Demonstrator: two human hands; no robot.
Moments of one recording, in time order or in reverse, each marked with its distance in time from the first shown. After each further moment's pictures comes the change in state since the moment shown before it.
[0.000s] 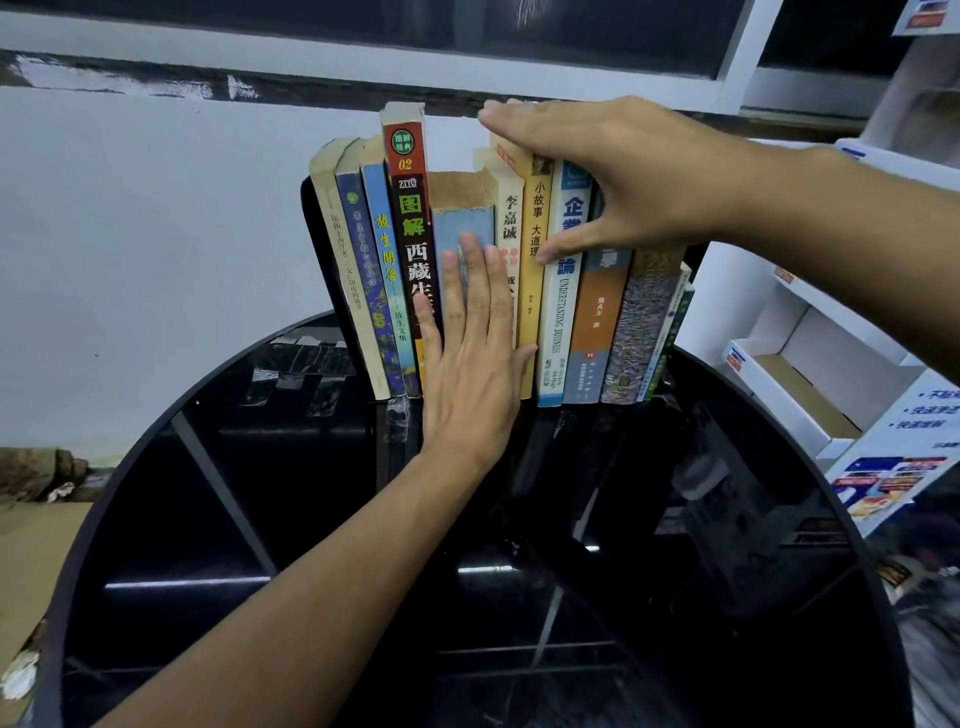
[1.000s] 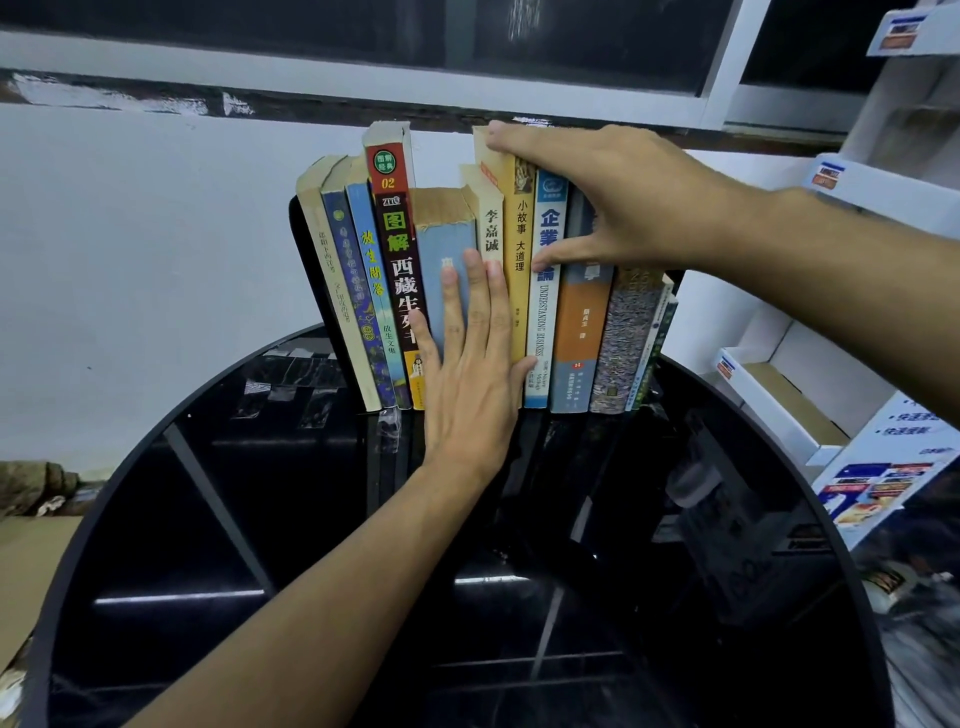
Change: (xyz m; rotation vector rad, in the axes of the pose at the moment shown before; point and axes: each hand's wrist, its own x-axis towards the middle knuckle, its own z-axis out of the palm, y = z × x) left_hand -0.001 0.007 0.009 -0.001 0.001 0.004; right_hand -0.009 0.004 0.006 0.025 0.046 0.074
